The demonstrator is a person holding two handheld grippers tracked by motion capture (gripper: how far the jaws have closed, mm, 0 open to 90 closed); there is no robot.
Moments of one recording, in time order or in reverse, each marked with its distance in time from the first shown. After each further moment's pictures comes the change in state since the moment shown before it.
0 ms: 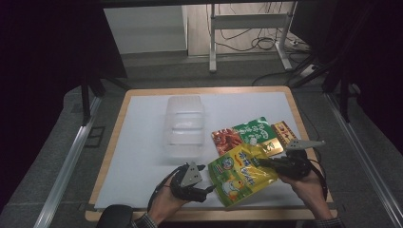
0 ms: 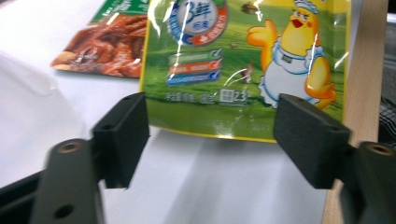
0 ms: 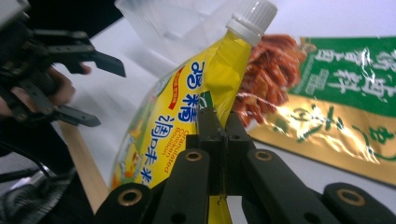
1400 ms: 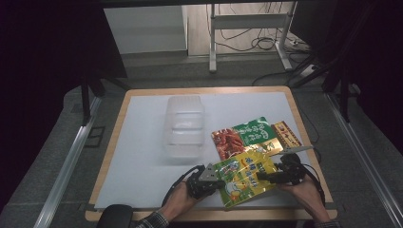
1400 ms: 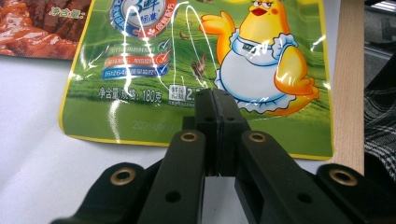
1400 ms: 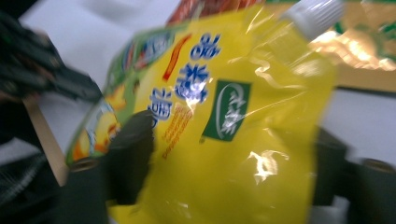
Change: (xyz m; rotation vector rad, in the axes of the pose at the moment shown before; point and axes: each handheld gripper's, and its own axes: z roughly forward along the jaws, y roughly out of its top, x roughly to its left) left arm -0.008 0.004 0.055 0.123 -0.191 -0.029; right arm -0.031 -0.037 0.026 0.159 -0.024 0.147
